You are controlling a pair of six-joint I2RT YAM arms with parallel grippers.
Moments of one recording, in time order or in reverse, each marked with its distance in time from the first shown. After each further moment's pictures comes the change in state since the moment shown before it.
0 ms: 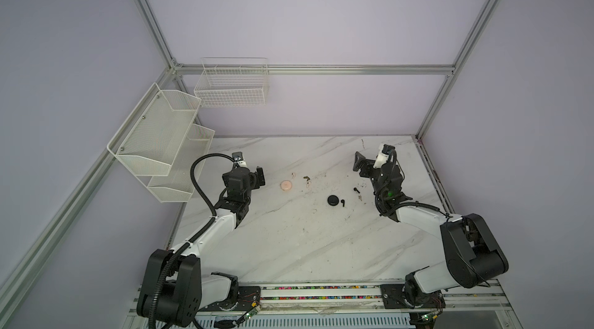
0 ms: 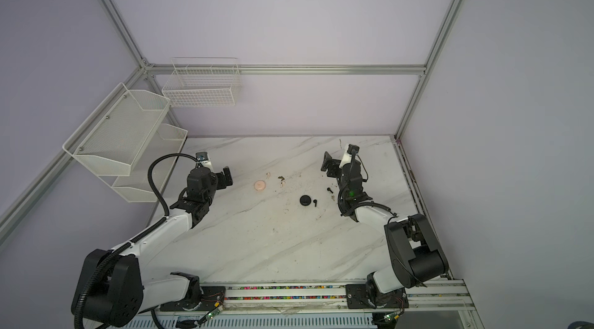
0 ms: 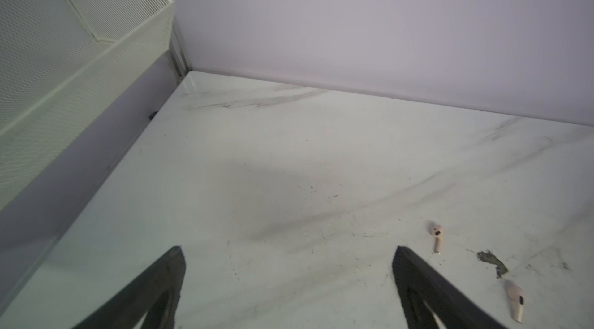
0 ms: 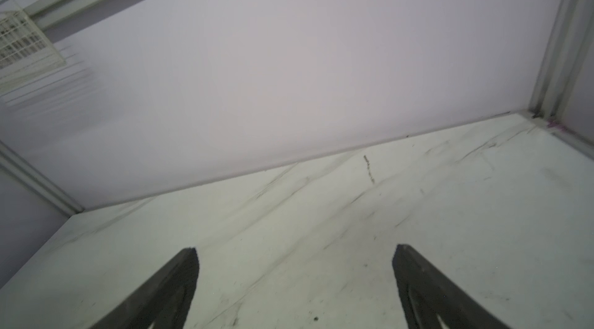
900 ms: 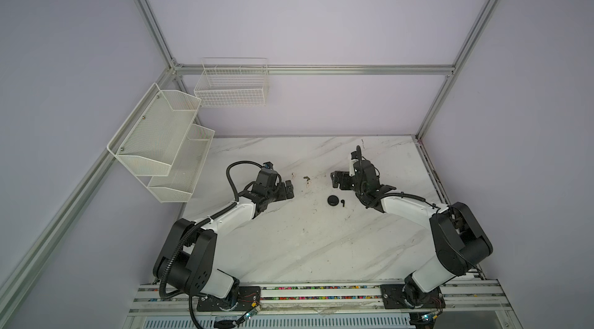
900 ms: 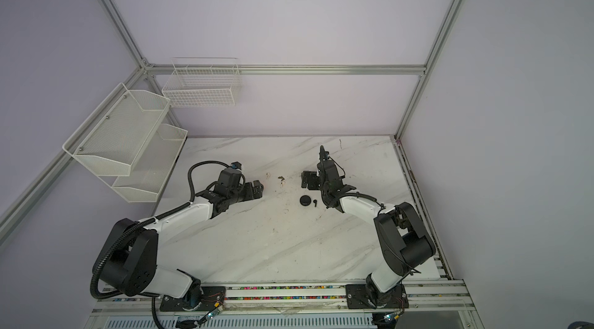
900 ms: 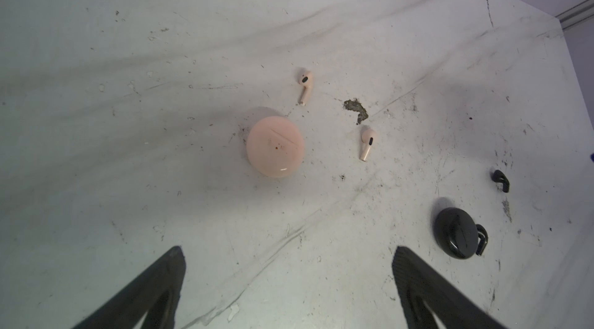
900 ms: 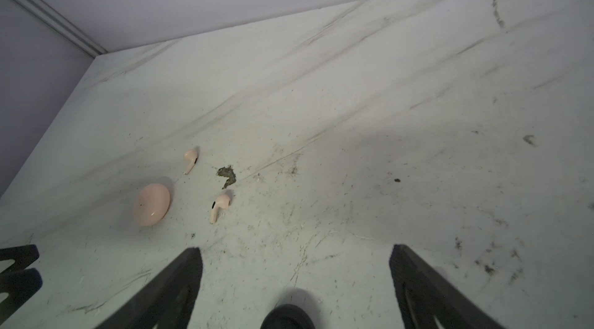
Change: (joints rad) left arm -0.174 0.199 0.123 -0.259 0.325 -0.290; right arm 0.141 0.137 0.233 -0.556 -0.172 0.031
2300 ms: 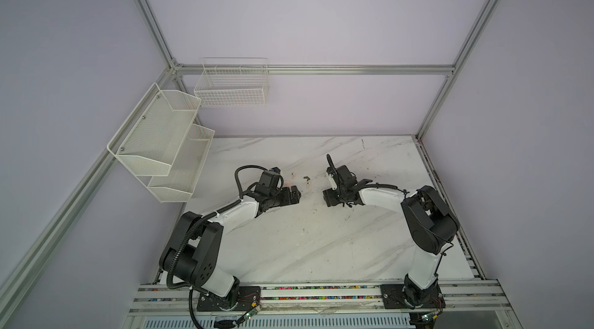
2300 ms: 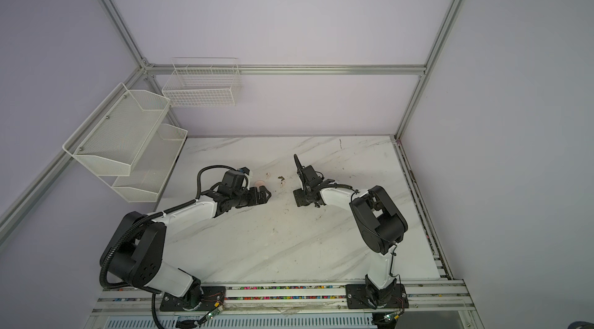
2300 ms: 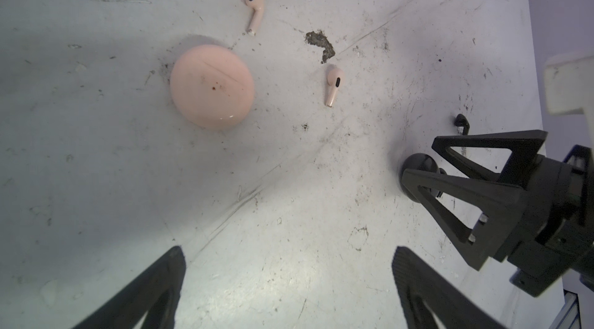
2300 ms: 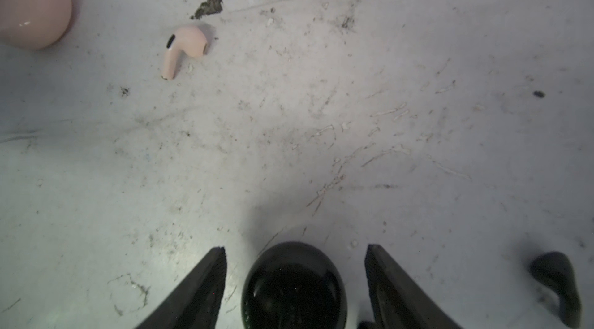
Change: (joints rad) left arm -0.002 0.064 0.000 -0.008 0.195 -0.026; right arm 0.094 0.224 0.180 -0.358 0.001 -0.211
